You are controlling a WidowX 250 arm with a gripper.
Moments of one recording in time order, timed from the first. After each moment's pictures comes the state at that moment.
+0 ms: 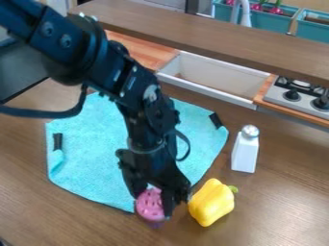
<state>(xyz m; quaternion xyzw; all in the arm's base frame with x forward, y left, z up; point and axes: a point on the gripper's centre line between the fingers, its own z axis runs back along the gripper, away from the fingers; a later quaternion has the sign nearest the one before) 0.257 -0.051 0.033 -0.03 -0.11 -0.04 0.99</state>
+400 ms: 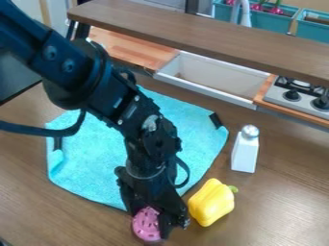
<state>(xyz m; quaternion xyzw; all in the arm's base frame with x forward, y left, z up) 0.245 -0.056 0.017 -0.01 -0.11 -0.05 0.99</state>
